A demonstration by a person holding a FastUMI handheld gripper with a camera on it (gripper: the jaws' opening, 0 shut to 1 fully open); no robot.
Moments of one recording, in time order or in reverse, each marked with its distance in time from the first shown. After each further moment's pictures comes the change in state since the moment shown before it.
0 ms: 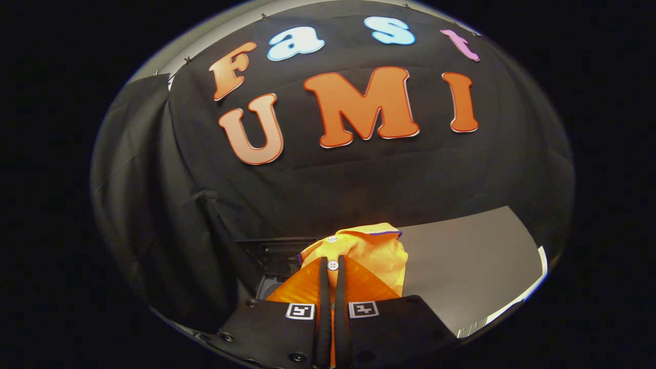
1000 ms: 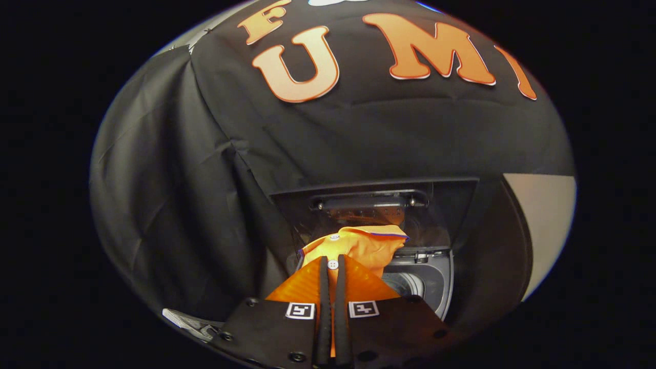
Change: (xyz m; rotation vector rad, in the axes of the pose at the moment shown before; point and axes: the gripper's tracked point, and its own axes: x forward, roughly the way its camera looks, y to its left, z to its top) arm 0.149 0.111 -0.136 -0.020 0.243 0.175
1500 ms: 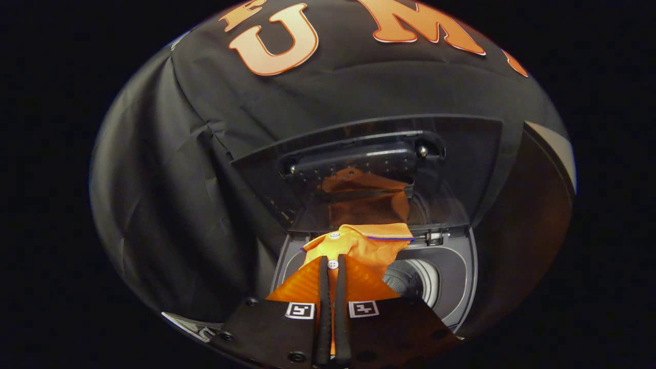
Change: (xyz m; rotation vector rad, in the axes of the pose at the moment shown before) arm 0.077 -0.023 -0.058 0.064 0.077 -0.033
